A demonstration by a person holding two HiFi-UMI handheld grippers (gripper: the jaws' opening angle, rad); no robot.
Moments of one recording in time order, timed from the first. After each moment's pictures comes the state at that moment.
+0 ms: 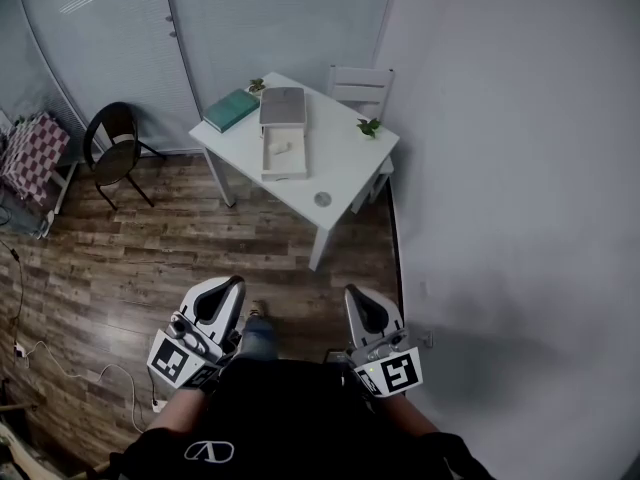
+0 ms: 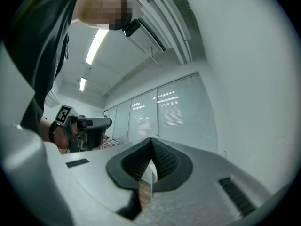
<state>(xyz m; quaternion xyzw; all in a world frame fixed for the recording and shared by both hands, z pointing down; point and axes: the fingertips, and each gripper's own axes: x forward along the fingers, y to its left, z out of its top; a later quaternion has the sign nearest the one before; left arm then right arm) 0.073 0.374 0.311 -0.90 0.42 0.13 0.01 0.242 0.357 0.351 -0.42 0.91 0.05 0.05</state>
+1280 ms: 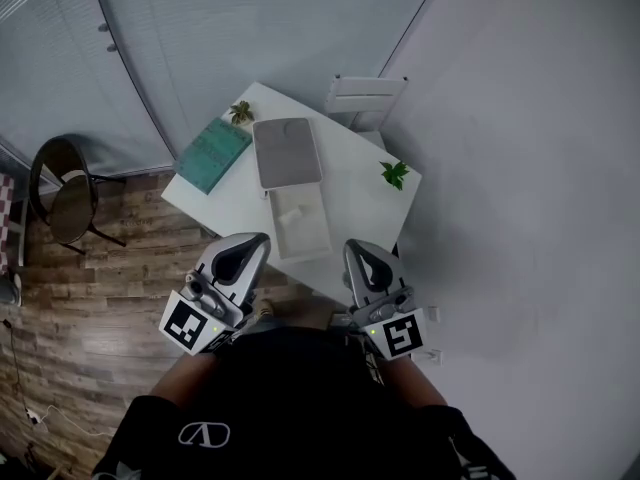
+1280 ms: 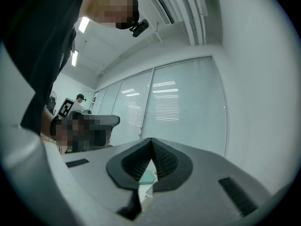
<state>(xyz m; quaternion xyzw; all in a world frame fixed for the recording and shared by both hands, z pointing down) -0.079 -0.119 0.326 -0.93 0.33 0.16 -0.01 0.043 -0.114 0.347 -0.45 0.89 0.09 -0.03</state>
